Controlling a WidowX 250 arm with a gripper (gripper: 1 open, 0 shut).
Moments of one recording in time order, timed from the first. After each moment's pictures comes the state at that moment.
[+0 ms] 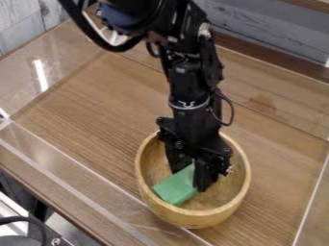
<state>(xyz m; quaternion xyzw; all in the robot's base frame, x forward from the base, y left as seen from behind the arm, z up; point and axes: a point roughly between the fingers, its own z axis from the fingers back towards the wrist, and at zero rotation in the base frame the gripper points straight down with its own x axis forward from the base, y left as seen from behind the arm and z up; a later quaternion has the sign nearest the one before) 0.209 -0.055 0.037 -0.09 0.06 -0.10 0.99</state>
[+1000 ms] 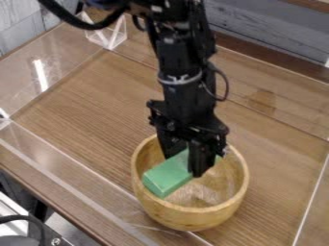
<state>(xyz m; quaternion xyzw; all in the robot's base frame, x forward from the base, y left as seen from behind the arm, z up) 0.201 -0.049 0.073 -0.11 0.05 -0.09 0.99</state>
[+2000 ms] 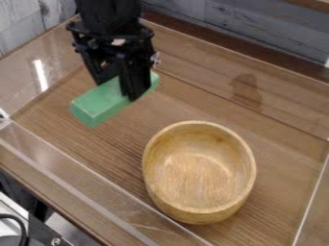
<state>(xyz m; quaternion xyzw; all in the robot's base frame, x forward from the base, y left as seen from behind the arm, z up) 0.192 0.025 0.147 -0.11 -0.02 -0.01 0.99</state>
